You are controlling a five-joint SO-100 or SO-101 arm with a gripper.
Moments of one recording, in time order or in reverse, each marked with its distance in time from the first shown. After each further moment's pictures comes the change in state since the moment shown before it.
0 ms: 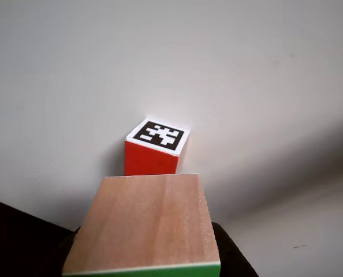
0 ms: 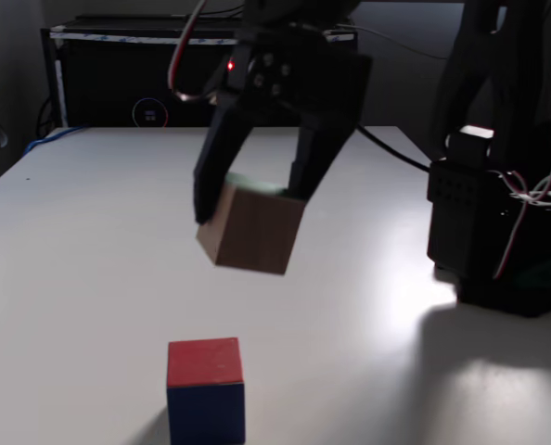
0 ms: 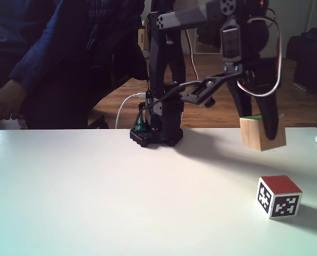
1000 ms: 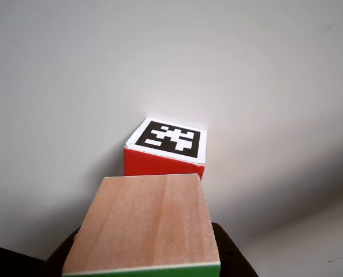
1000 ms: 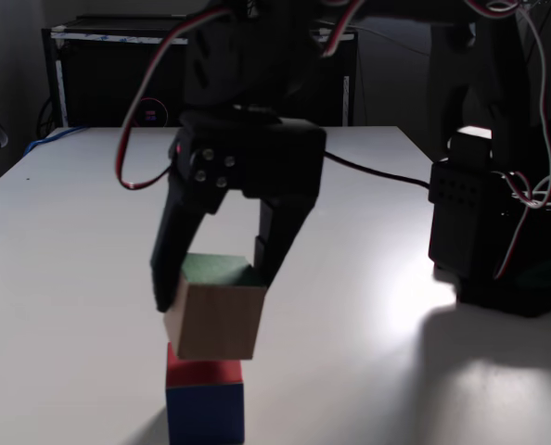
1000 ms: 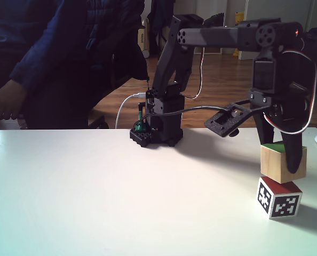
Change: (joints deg) arm -2.5 -22.8 -17.1 0.0 3.7
